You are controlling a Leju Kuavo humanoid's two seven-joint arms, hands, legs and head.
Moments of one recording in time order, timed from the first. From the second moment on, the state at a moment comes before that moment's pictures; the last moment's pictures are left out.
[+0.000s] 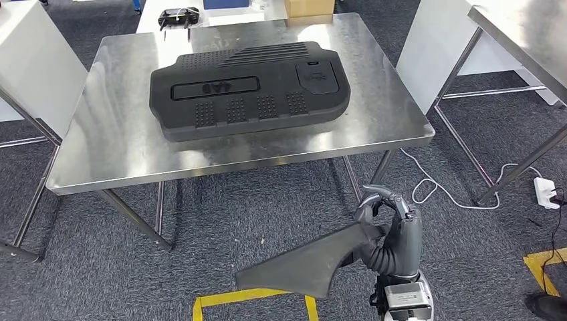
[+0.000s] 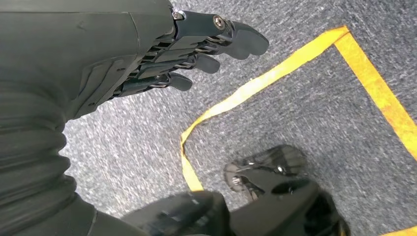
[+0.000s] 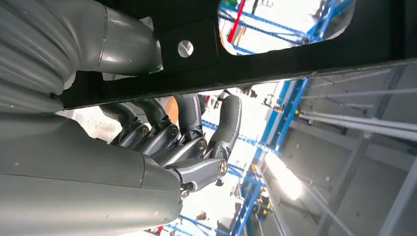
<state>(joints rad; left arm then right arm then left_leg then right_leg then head) -0.05 -0.13 0.82 -0.20 -1.18 0.19 -0.33 0.14 -0.04 0.38 -1.91 0.28 -0.44 -0.47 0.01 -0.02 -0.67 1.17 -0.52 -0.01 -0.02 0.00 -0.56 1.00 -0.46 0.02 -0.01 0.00</state>
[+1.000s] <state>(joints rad) -0.05 -0.13 0.83 -0.20 -1.18 0.19 -0.33 0.13 -0.04 0.38 -1.90 0.72 -0.64 -0.33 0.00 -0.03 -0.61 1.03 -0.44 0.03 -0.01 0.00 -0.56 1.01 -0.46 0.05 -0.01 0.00</state>
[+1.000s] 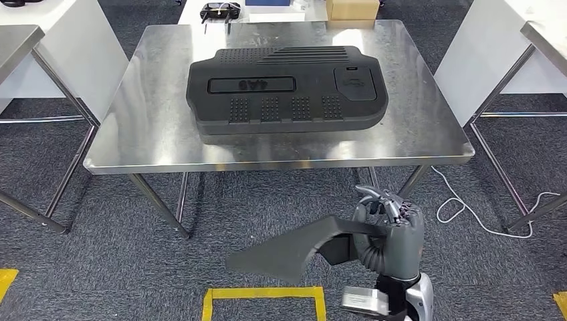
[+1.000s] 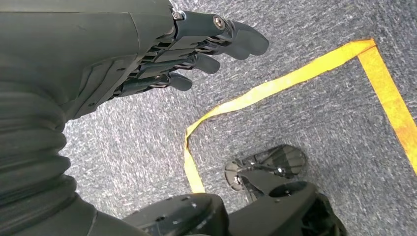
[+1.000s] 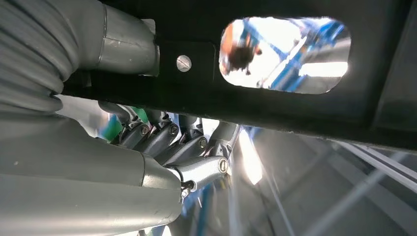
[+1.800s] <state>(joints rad) -0.05 -0.12 0.87 -0.20 -1.19 0.15 -0.33 0.01 -0.15 0.39 -1.86 1.55 -0.68 0.06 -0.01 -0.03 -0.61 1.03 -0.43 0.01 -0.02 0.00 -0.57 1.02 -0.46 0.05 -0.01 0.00</state>
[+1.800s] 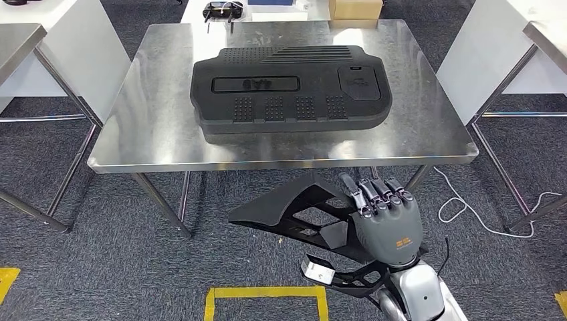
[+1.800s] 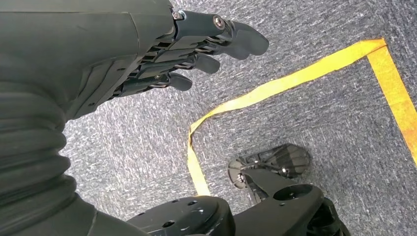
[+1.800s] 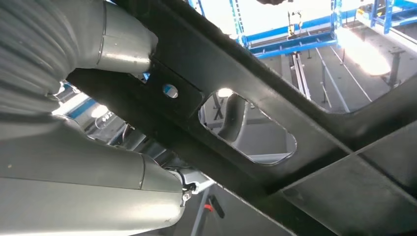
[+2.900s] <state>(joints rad) -0.05 -0.13 0.89 -0.20 -1.19 0.15 -0.33 -0.04 -0.19 0.40 -1.84 1.52 -0.65 0.09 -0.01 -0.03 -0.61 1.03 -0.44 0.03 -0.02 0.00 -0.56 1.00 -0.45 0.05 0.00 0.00</state>
